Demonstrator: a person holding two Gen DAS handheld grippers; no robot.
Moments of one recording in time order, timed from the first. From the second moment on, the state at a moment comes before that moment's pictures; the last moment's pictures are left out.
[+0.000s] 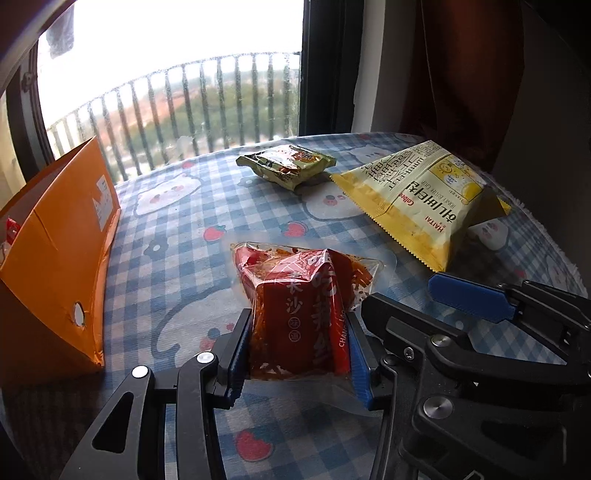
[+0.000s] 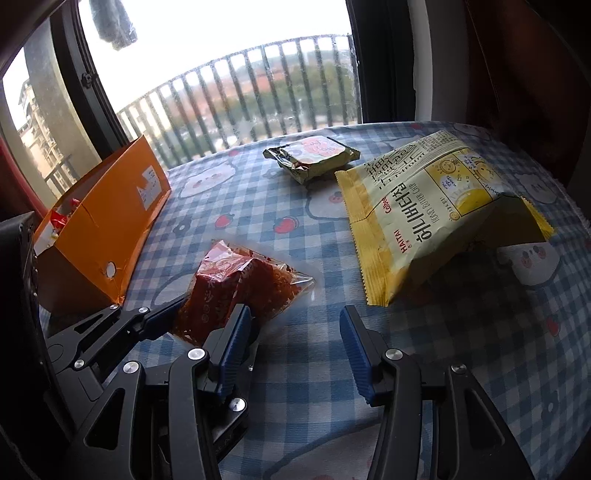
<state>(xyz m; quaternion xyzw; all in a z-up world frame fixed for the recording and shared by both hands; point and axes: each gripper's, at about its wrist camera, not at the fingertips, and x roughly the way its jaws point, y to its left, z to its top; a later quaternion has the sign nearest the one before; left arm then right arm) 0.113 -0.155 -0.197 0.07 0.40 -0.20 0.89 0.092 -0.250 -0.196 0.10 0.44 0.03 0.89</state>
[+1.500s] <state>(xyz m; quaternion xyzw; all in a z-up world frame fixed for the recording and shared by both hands) 0.202 -0.233 -0.201 0.06 0.40 -0.16 0.90 0.172 -0.371 -0.211 0.08 0.43 -0.05 0.90</state>
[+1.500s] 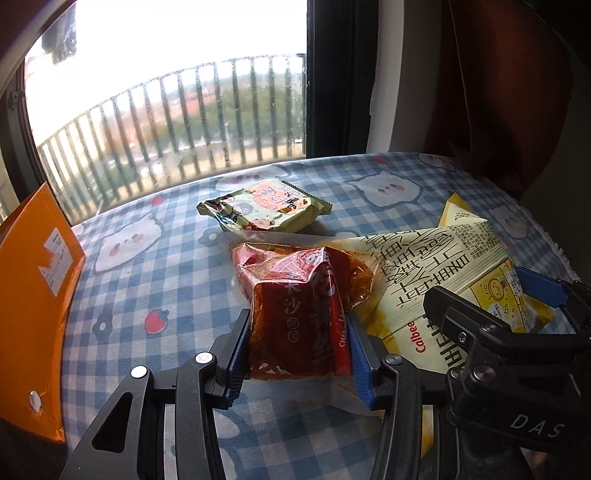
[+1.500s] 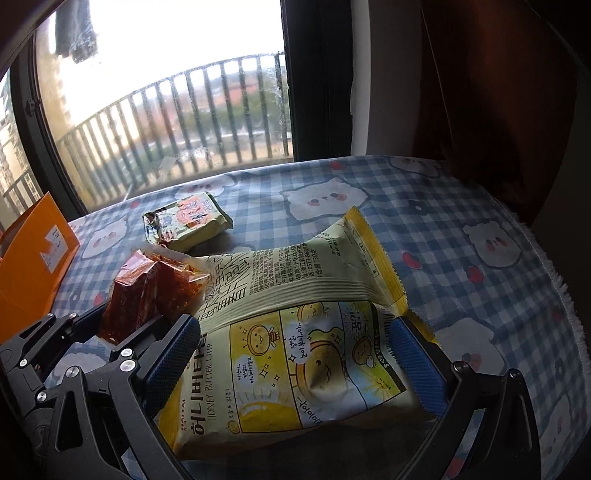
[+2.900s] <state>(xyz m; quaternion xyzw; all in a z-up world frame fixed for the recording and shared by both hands) 0.109 -0.117 -0.117 0.02 0.33 -0.13 0.94 0.091 -0.269 -0.123 0.09 0.35 0.01 0.93</state>
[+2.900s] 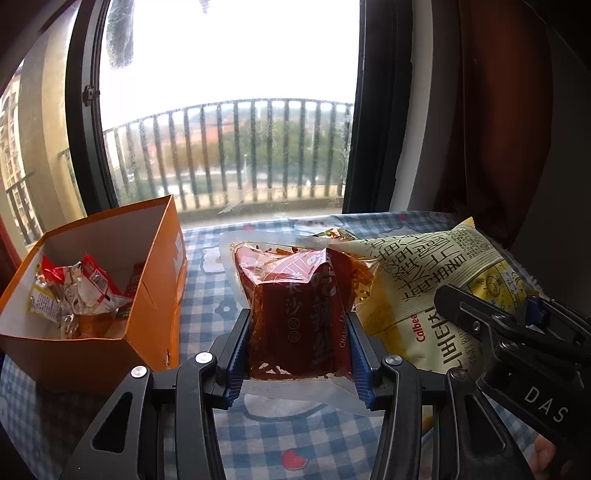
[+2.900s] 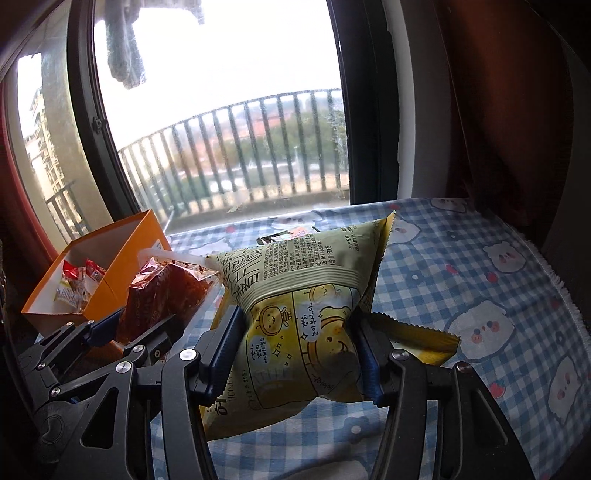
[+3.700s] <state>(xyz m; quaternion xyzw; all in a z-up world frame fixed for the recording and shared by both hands) 0.082 -0.021 -0.049 -0.01 0.25 -0.06 0.97 0.088 -0.188 -0.059 0.05 0.28 0.09 0.95</state>
